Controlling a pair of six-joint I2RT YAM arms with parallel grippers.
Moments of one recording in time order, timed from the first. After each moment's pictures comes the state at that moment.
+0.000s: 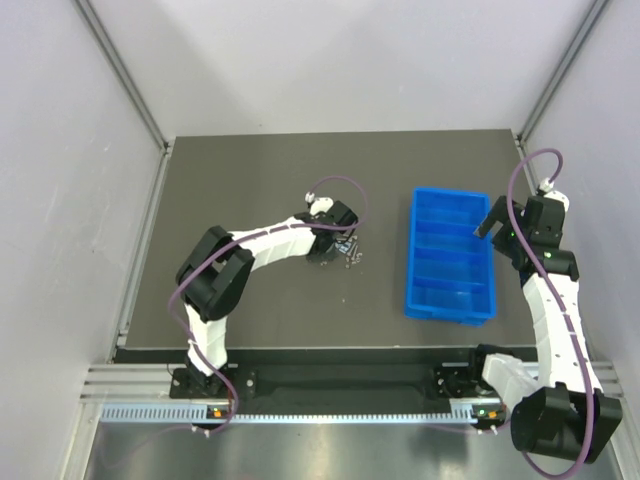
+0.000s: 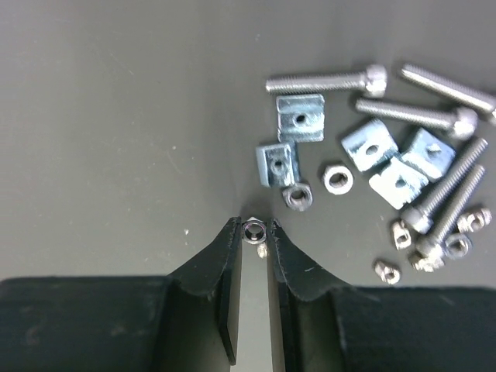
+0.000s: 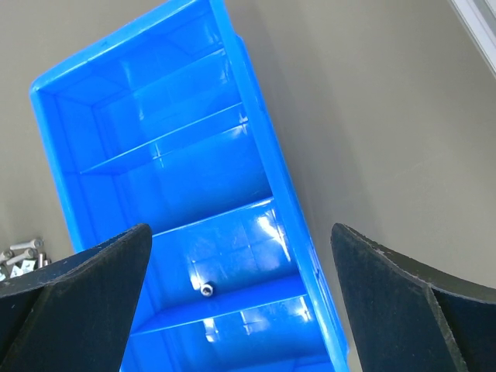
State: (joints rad) left arm -0.76 1.93 1.31 -0.56 -0.40 -0.76; right arm -0.18 0.94 0.86 -0.59 0.06 0.39
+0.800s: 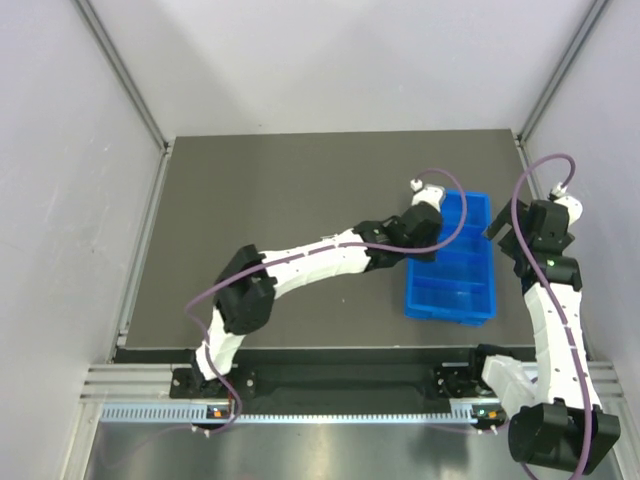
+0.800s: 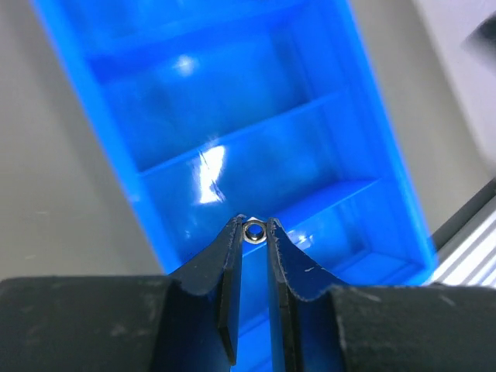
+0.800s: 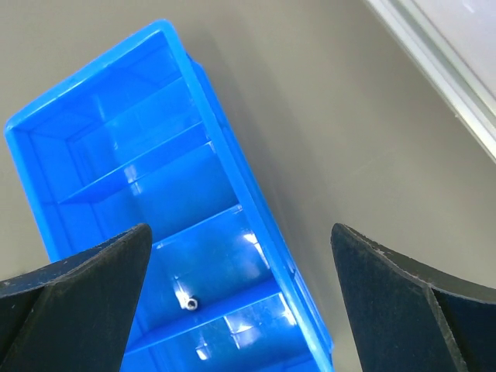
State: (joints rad) left arm -1.10 2.05 1.79 -0.35 -0.22 -0.62; right arm -0.18 0.88 0.86 -0.62 0.19 0.43
